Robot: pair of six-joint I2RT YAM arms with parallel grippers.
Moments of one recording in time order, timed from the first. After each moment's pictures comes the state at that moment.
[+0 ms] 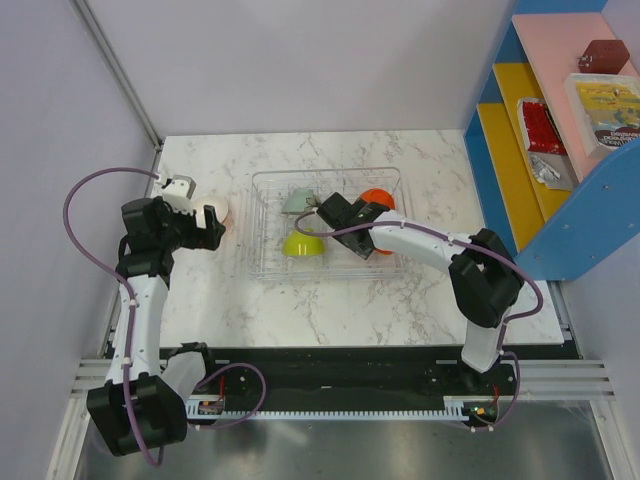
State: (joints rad) left arm 0.22 0.97 0.80 -0.36 0.46 0.20; right arm 0.79 1.84 1.40 -0.75 0.61 -0.17
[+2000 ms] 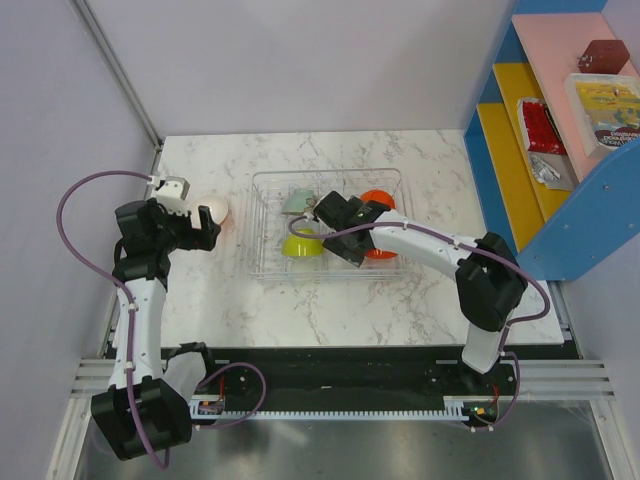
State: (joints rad) left arm 0.27 0.95 0.80 -0.36 0.48 0.20; right arm 0.83 1.83 1.42 -0.79 0.50 -0.24
